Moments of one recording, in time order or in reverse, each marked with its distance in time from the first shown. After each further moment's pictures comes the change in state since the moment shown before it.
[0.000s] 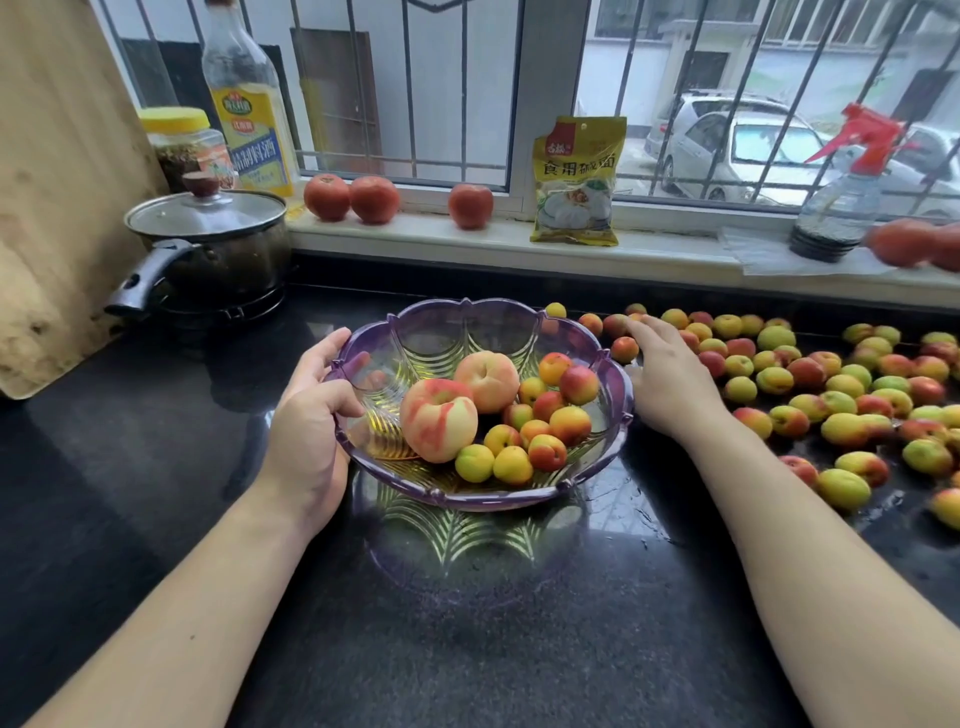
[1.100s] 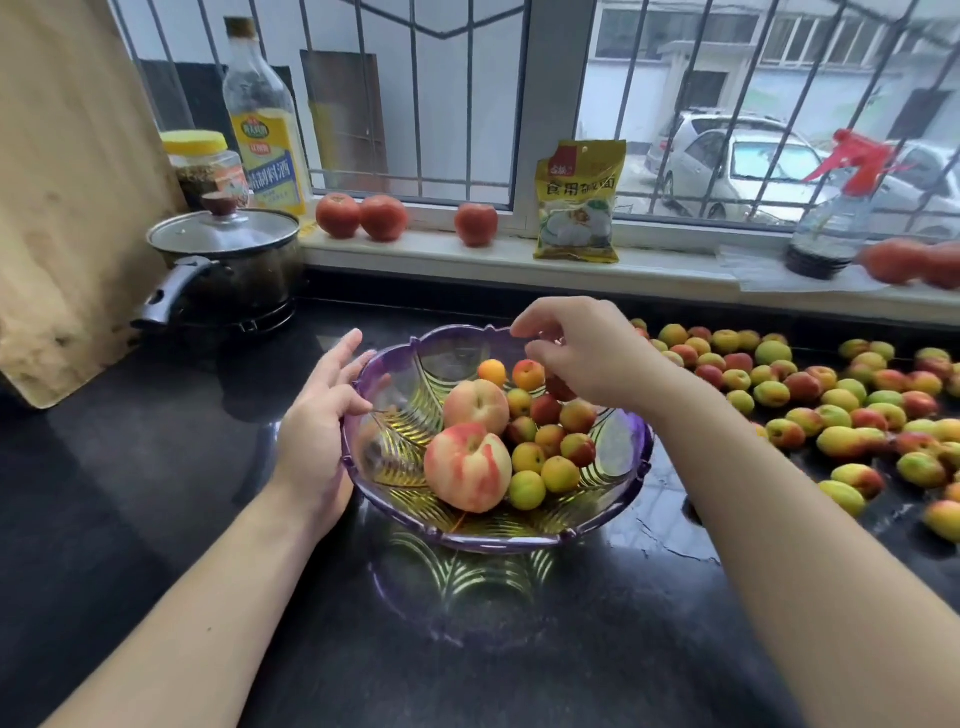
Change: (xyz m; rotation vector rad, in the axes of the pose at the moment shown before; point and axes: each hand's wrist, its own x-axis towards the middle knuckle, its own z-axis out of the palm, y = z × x) left_hand 0.002 0.002 -0.007 0.017 -0.076 0.022; right_hand -0.024 -0.108 -0.047 0.122 -0.126 -0.414
